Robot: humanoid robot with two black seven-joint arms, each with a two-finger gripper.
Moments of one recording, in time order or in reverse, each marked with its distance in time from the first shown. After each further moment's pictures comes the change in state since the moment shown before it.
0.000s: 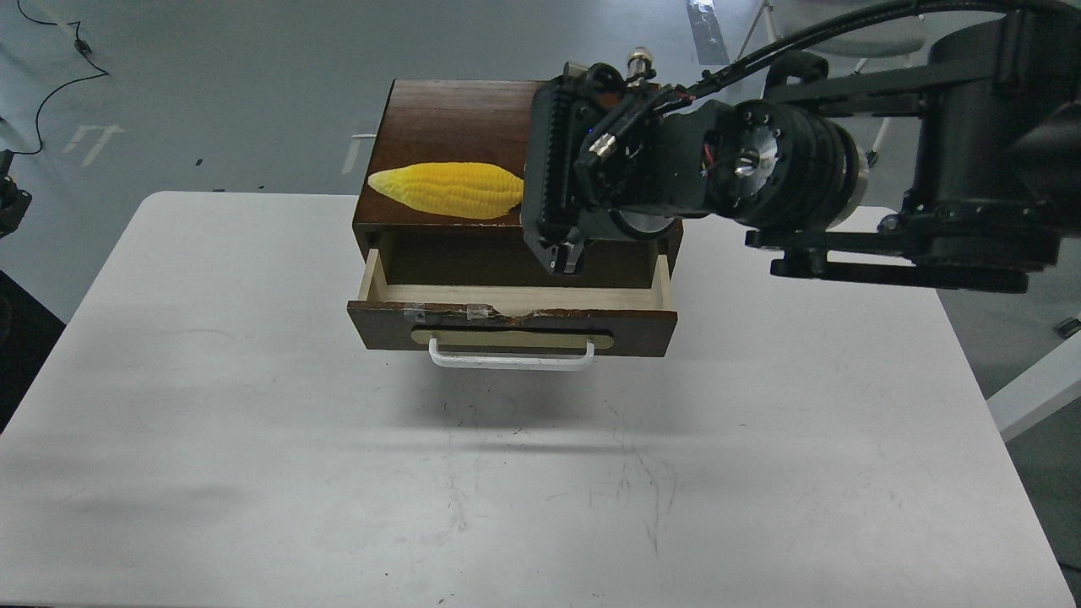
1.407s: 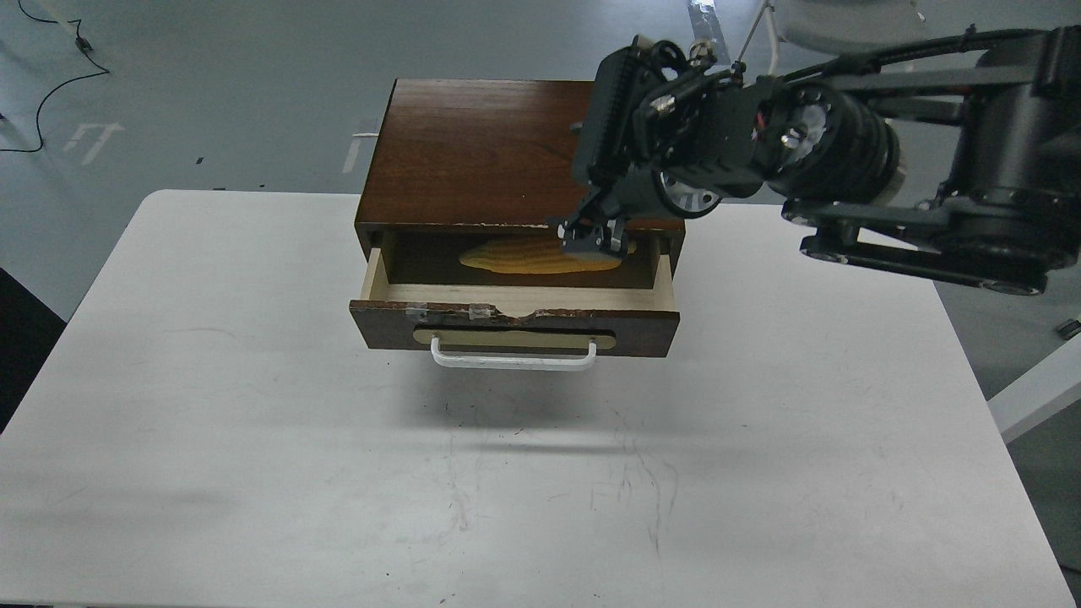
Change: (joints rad) left arm -0.104 0.042 0.040 0.045 0.053 0.000 0.008; right arm -0.157 -0.237 0.324 -0.202 0.339 0.024 -0.002
